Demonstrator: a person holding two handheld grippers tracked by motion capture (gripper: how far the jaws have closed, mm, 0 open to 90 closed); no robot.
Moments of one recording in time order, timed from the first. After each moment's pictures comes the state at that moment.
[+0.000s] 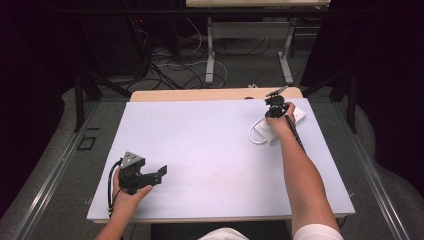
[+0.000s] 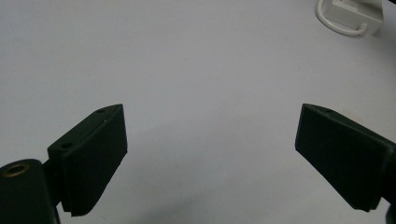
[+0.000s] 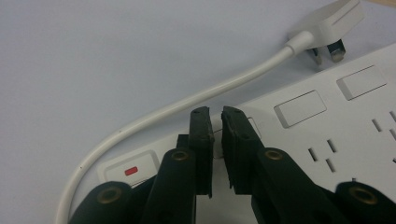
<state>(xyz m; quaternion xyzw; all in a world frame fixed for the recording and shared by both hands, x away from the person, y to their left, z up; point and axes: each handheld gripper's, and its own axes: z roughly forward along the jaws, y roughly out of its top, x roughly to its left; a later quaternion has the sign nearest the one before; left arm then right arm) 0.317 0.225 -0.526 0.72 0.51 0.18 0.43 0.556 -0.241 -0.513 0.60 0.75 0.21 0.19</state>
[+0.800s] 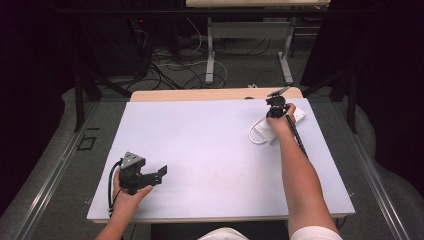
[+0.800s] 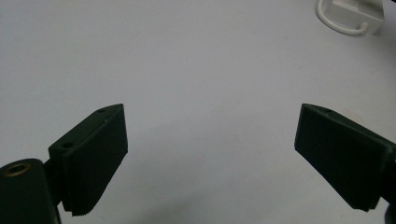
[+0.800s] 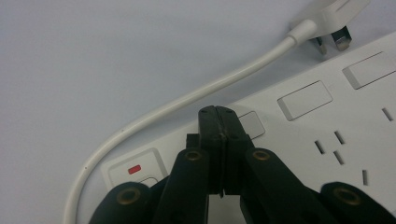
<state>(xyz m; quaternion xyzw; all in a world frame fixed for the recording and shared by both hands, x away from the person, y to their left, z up) 0.318 0.224 -0.527 0.73 0.50 0.18 0.43 0.555 -0.244 -0.515 0.62 0.74 0.22 0.17</state>
